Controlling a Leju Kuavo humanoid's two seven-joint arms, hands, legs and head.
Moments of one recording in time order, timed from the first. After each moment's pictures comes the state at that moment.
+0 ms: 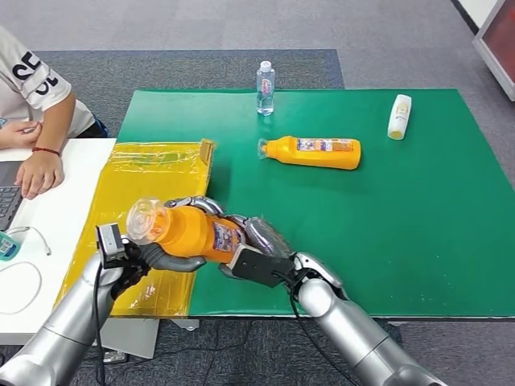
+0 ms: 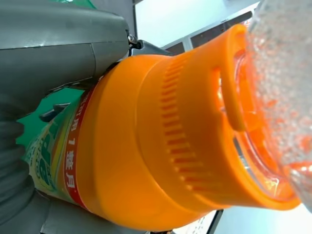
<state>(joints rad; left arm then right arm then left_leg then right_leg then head) -0.39 0.14 -0.39 -1.30 0.00 -0.67 -0.70 -0.45 0.10 0.72 -1.13 0.44 0.04 -0.36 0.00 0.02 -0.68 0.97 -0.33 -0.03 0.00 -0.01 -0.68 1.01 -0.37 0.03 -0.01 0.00</state>
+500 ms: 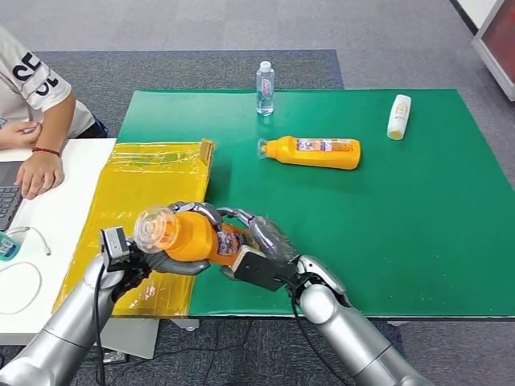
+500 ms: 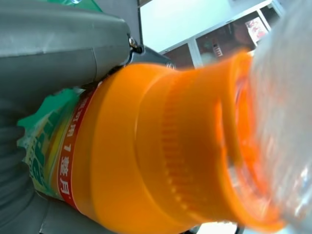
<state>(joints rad) -0.38 0.15 -0.40 -1.31 0.00 -0.66 -0.70 -0.41 0.10 0.68 -1.19 0.47 0.01 -0.35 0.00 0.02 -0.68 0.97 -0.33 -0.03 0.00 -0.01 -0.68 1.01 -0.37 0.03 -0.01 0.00</state>
